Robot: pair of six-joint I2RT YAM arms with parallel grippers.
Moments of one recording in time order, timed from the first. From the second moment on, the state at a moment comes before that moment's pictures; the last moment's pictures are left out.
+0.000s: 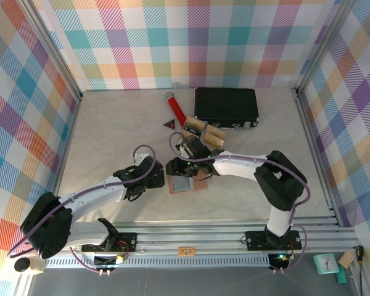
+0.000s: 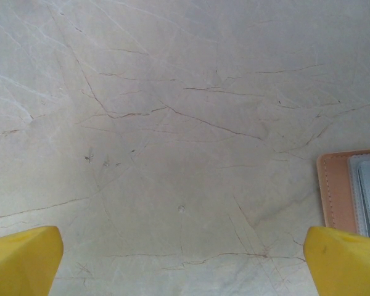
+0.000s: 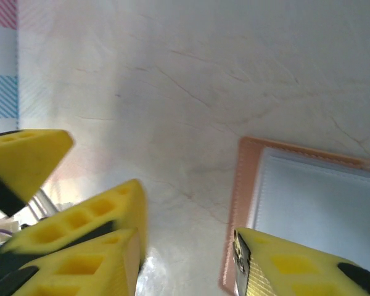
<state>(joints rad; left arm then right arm) -0.70 1.23 0.62 -0.48 -0.40 -0.69 0.84 1.77 1.10 -0.16 -0.38 0.76</state>
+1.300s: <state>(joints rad) -0.76 1.35 0.71 -0.51 -0.35 -0.68 0.61 1.85 1.41 -0.73 0.08 0.07</state>
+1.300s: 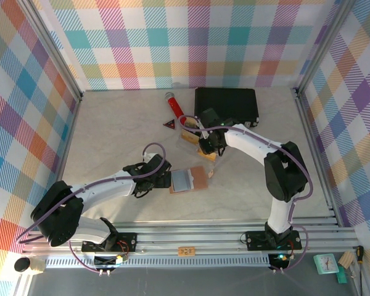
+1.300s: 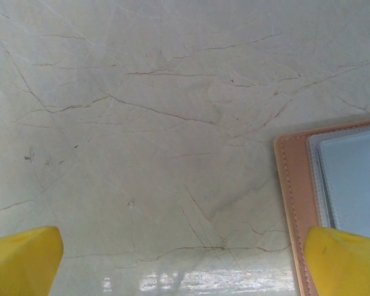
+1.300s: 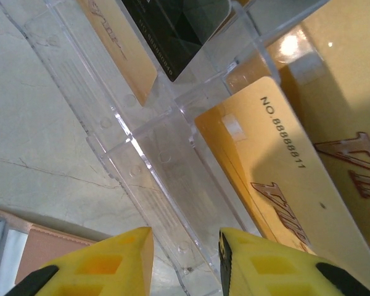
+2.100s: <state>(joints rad) -0.76 1.33 0.70 -0.53 -0.35 -0.68 0.62 1.90 1.40 -0.73 0.09 0.03</state>
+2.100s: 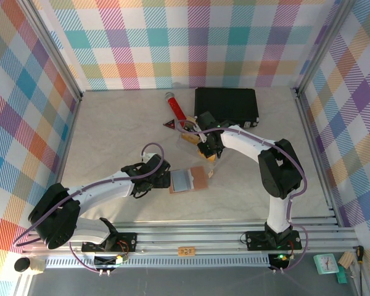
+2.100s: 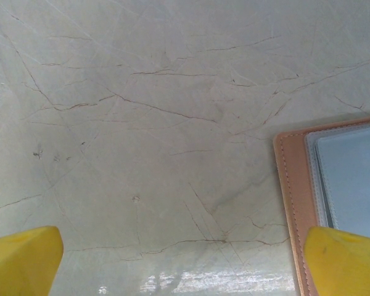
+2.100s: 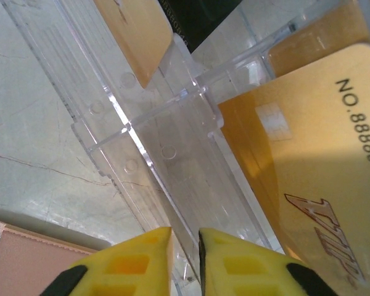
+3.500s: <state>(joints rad) -0.90 1.55 0.82 -0.54 -0.41 -0.65 0.62 1.50 0.96 -0.42 -0.33 0.34</state>
